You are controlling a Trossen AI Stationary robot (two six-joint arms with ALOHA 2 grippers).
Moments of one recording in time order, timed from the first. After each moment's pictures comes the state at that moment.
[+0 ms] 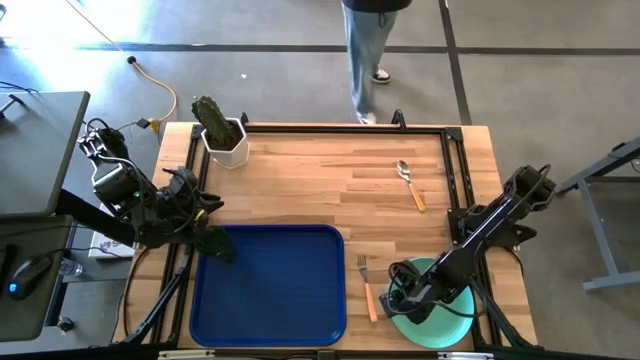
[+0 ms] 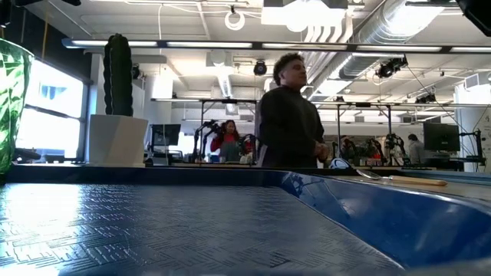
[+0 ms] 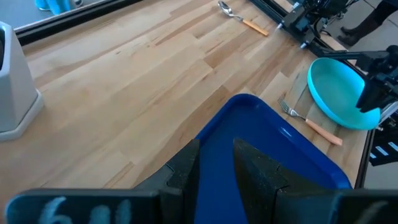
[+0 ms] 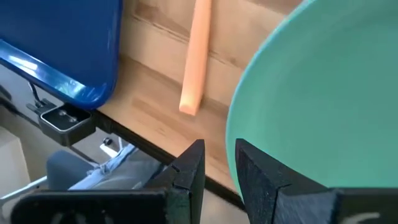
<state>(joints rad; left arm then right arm) -0.84 0.85 1.14 -1.45 -0.85 -1.49 0.78 1.55 1.03 -0.59 0.08 1.95</state>
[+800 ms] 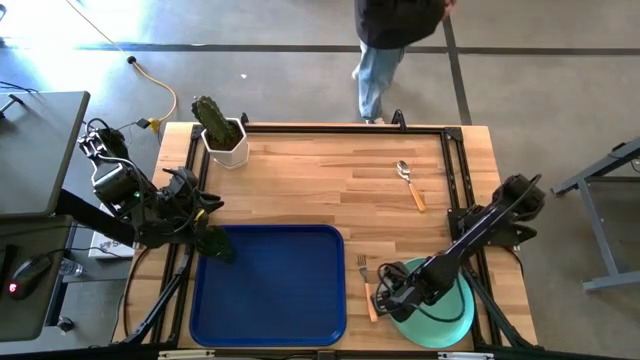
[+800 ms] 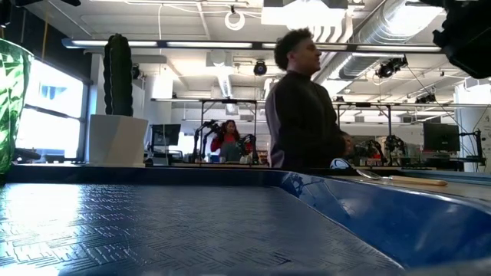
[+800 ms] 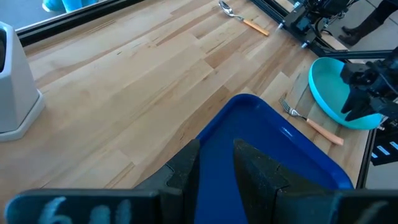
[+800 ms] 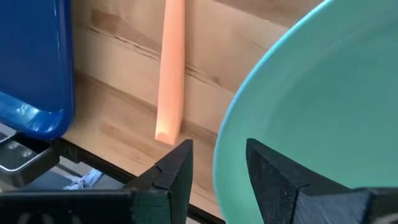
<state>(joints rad) -0.84 0.85 1.14 -1.45 -0.85 -1.49 0.73 1.68 1.03 -0.54 0.00 1.96</state>
